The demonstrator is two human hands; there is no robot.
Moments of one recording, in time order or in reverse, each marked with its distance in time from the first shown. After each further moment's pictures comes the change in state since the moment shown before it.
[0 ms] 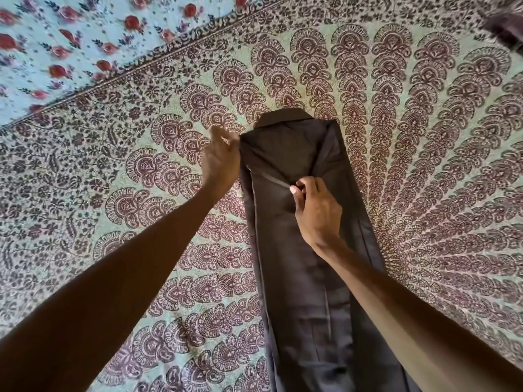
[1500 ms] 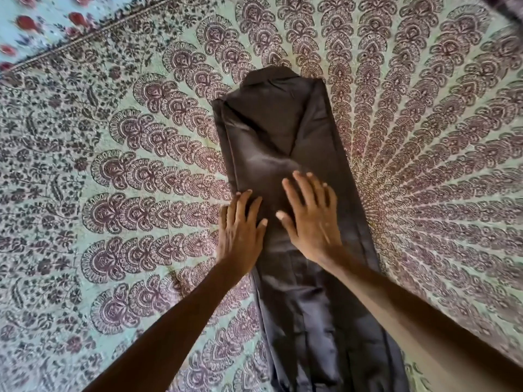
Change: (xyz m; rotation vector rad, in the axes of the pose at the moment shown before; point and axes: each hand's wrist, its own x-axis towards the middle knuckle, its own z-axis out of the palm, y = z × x) left_hand -0.231 -0.058 0.013 0.538 -0.224 0.351; right_hand -0.103 0.023 -0.046 -0.220 -0.341 -0.268
